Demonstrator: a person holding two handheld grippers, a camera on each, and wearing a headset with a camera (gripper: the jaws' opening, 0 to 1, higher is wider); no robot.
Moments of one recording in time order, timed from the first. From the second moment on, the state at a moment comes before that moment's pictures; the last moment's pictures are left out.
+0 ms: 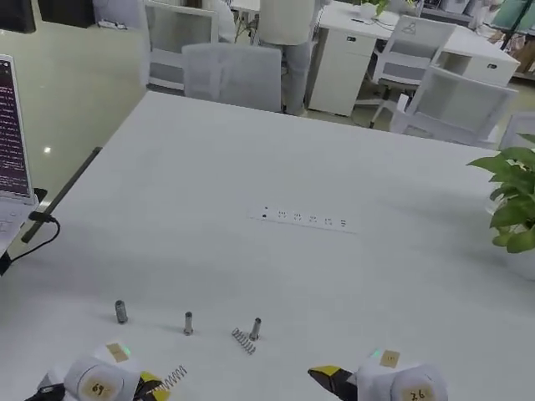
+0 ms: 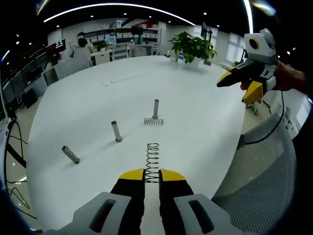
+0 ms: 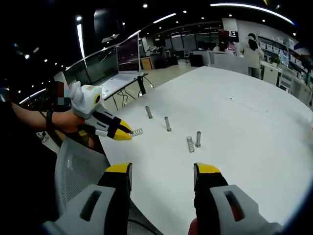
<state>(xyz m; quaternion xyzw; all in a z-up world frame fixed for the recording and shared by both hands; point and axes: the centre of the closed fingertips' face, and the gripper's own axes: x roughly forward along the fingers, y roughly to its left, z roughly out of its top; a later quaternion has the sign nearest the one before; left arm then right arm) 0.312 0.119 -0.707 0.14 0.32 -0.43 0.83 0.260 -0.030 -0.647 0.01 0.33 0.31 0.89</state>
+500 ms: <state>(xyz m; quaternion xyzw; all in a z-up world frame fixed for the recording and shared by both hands) 0.304 0.108 -0.640 0.14 0.26 -0.45 0.84 0.266 -0.013 -0.631 0.04 0.32 0.32 0.89</state>
